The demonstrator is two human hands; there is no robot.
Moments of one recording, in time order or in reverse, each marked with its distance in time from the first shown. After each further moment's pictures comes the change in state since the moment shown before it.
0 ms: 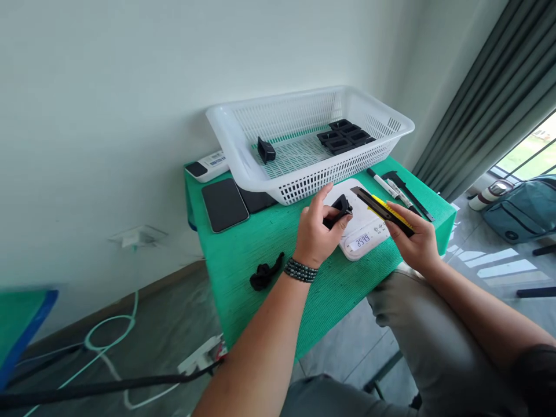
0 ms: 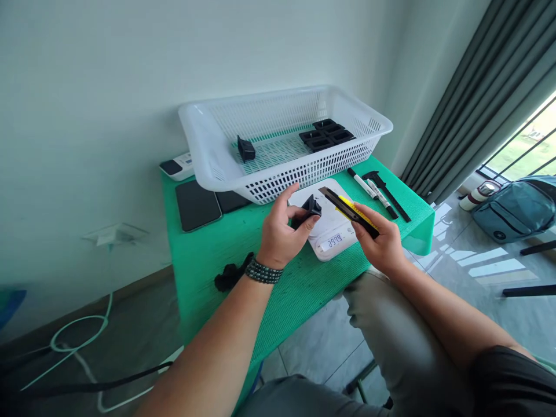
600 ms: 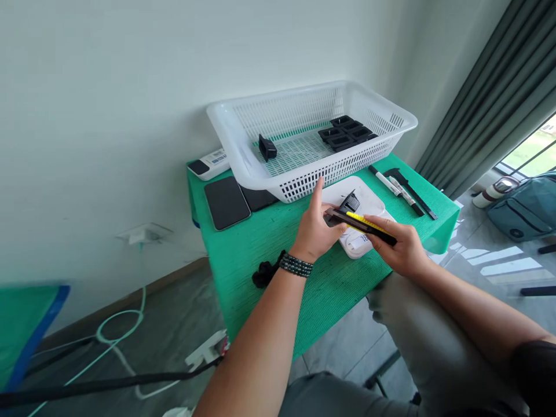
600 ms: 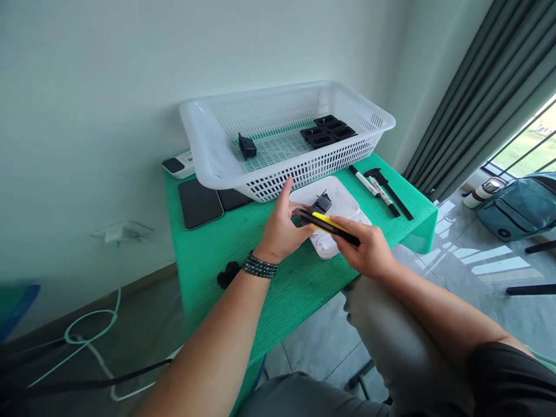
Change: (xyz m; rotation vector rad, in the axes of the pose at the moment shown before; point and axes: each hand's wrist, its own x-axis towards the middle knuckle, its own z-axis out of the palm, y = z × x) left_hand 0.002 -0.014 0.000 -0.112 -0.158 -0.190; right_hand 0.000 0.000 0.016 -0.029 -0.207 -0.103
